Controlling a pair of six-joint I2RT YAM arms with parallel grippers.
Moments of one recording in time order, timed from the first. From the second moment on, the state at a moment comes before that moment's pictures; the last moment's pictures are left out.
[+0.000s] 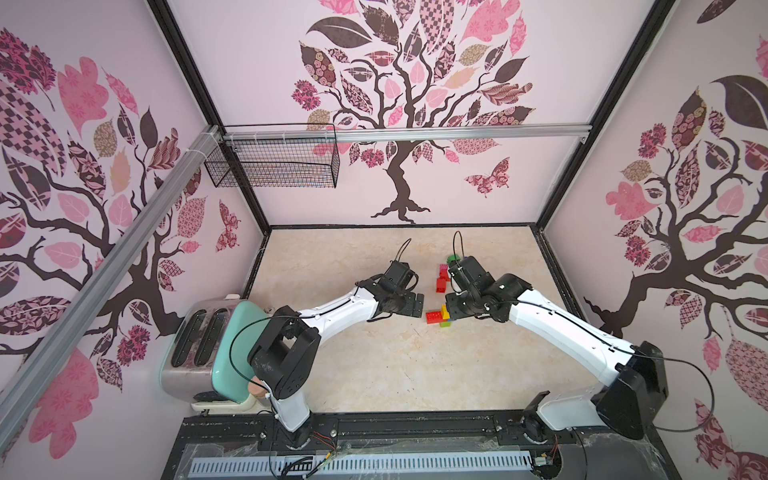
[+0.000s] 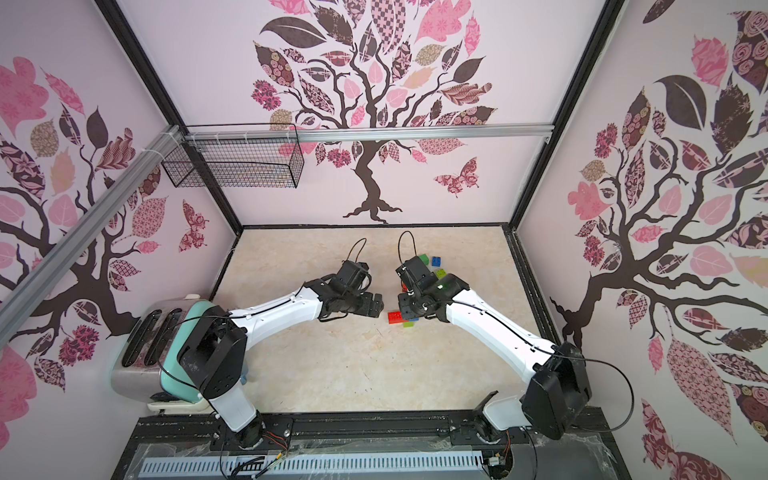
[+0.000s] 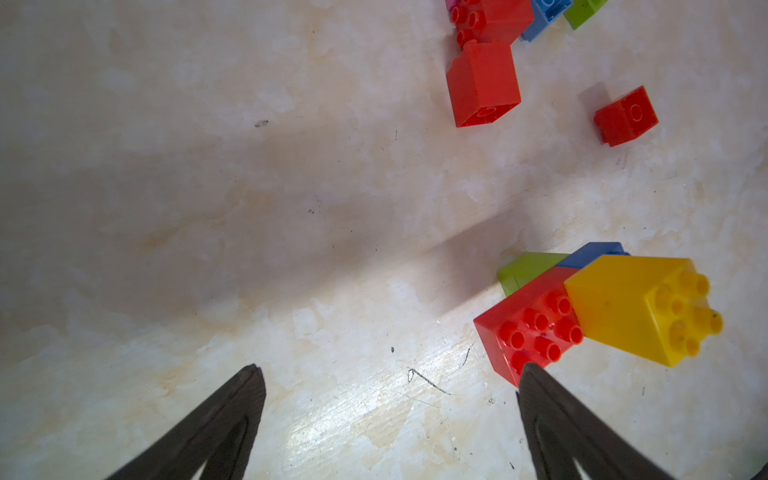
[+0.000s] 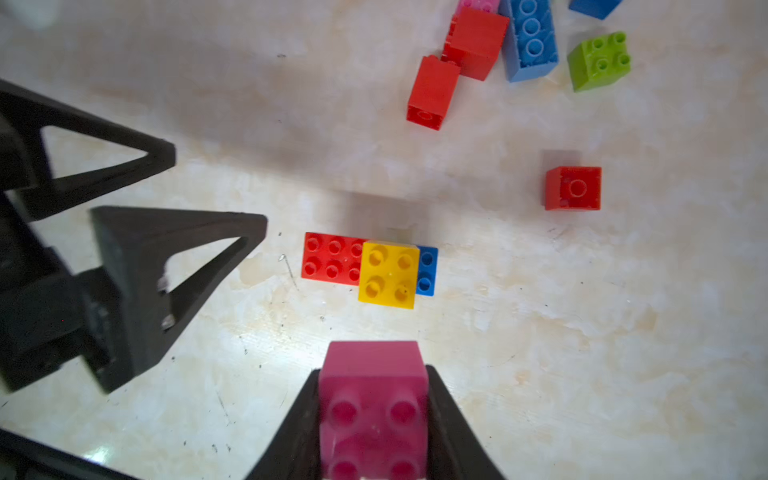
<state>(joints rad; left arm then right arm) -0.72 1.75 1.23 -0.46 0.02 -0.44 0.65 1.41 1.19 -0.88 0.13 0.42</state>
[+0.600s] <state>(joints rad) -0.72 1.75 1.21 -0.44 0.05 -0.45 0.64 1.52 1.19 -0.81 0.14 0.46</state>
